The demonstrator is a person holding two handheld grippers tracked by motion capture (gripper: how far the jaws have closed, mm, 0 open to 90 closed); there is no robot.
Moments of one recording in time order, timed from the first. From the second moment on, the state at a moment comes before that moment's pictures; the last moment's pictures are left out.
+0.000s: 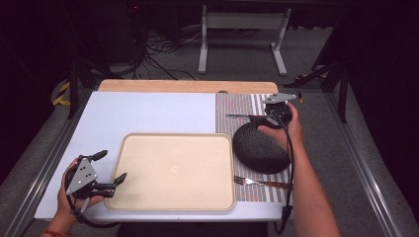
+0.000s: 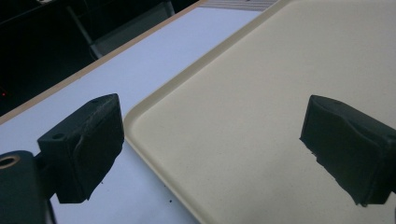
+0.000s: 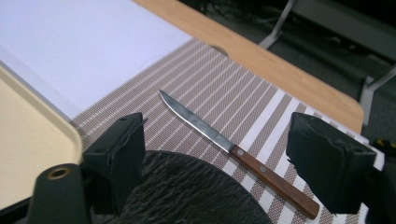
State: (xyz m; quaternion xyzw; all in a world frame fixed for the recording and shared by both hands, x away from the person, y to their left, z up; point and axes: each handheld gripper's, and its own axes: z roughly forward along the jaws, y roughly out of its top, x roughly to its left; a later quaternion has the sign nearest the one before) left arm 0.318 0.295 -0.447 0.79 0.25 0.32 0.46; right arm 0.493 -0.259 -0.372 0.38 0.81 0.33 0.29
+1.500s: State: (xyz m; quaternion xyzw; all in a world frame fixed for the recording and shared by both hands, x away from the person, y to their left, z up) left arm 0.302 0.306 -0.455 0.79 0.27 0.31 0.45; right arm 0.584 -0.281 -0.432 0.42 0.86 0.26 0.15
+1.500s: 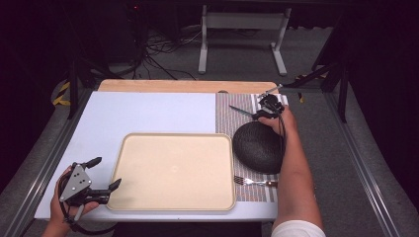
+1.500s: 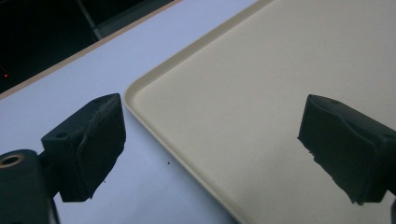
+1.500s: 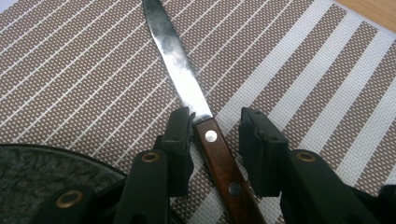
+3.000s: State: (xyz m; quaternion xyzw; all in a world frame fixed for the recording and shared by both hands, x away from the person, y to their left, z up) left arm 0.304 0.304 -0.455 0.80 0.27 0.31 0.44; right arm 0.571 -0.286 -0.424 0.39 0.85 0.26 0.23
